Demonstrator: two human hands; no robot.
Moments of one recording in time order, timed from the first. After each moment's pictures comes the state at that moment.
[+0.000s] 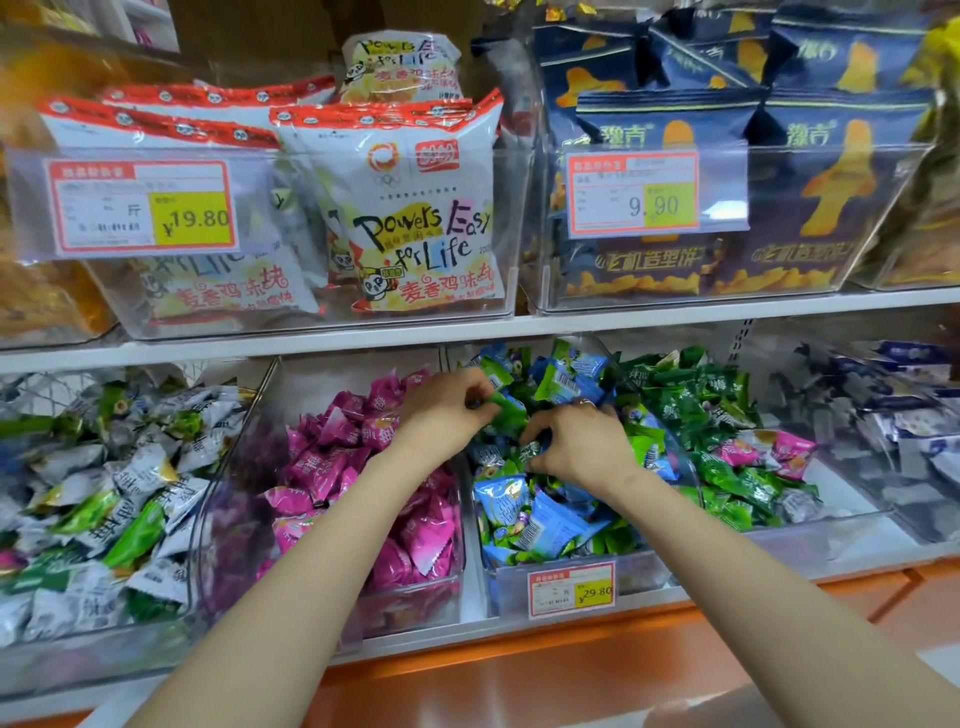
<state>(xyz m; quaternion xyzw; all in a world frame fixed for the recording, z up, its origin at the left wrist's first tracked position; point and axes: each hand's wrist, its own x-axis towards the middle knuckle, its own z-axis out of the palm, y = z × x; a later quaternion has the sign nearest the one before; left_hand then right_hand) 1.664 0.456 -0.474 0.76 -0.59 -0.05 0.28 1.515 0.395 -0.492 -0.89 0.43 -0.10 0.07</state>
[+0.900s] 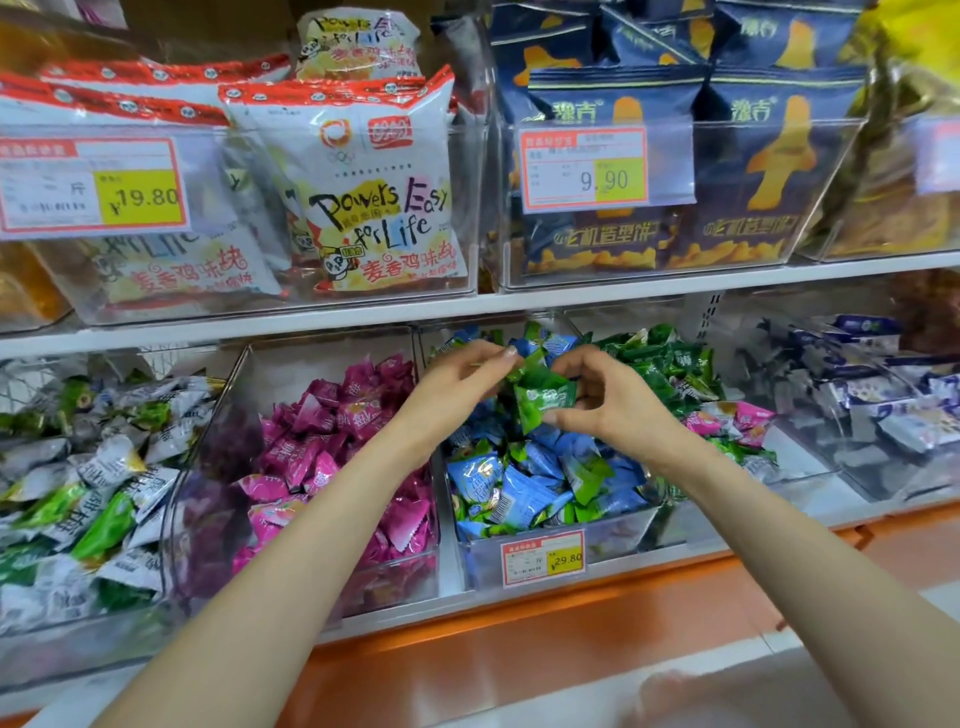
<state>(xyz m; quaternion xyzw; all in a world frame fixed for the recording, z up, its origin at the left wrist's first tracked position) 1.629 0.473 -0.461 0.58 -0.55 -0.33 0.51 1.454 0.398 -0.472 -0.79 0.32 -0.31 0.42</state>
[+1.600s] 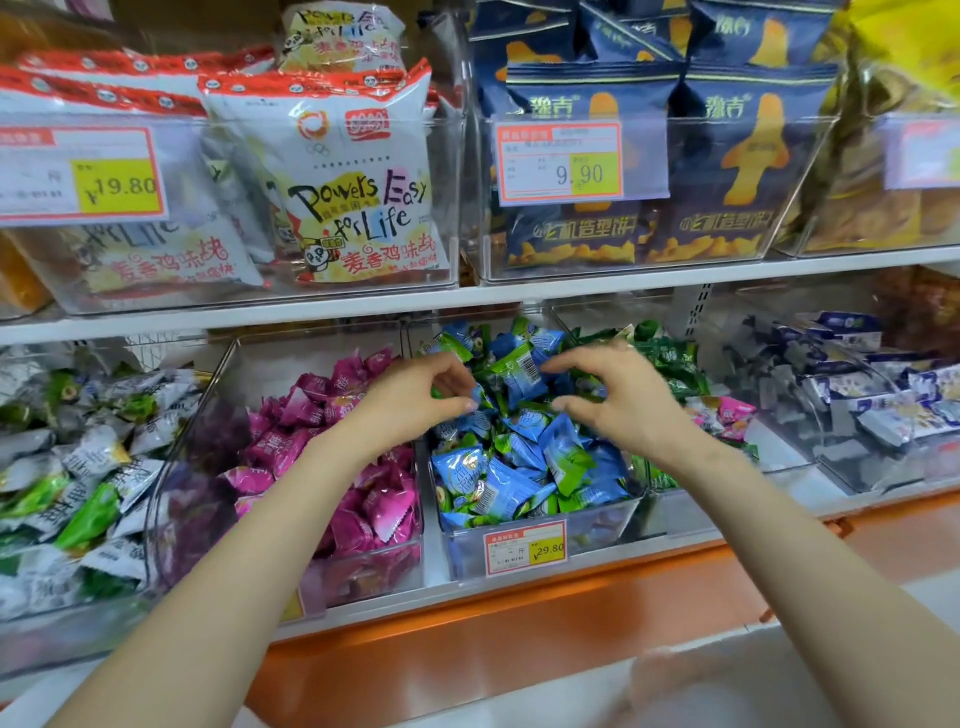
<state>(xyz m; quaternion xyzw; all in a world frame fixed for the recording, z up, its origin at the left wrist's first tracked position) 1.655 0.475 -0.467 0.67 -0.65 -0.17 0.31 1.437 0.394 -0.462 -0.90 0.33 -0.27 0.11</state>
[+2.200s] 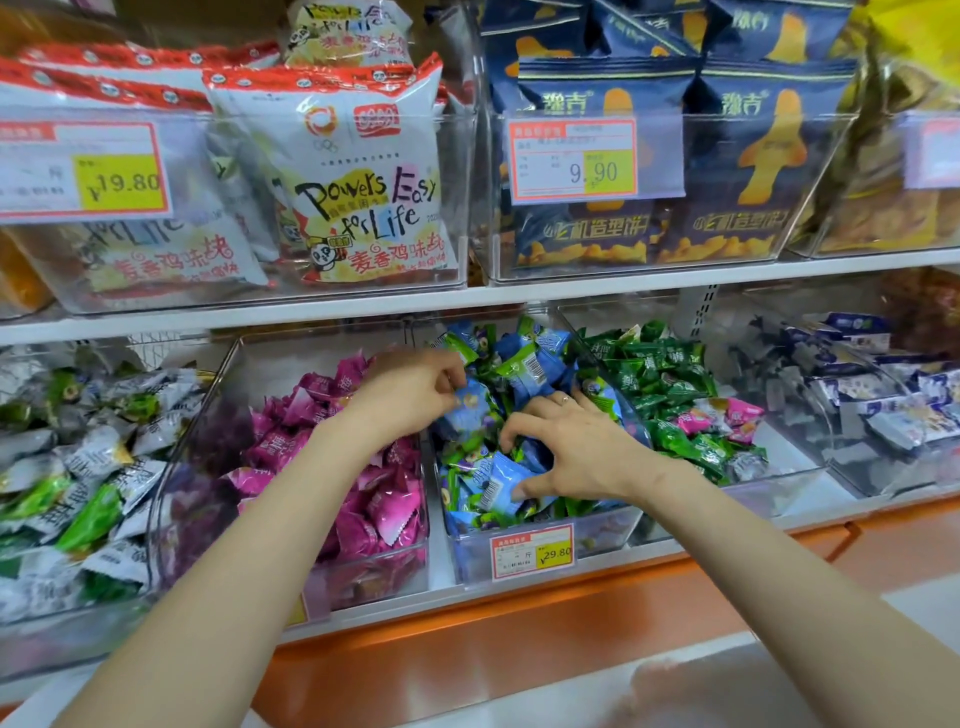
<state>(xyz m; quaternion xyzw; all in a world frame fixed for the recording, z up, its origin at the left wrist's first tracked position) 1.658 0.471 -0.453 0.74 -0.65 -0.05 0.16 1.465 0.413 -0.488 -0.96 0.29 -0.02 0.04</state>
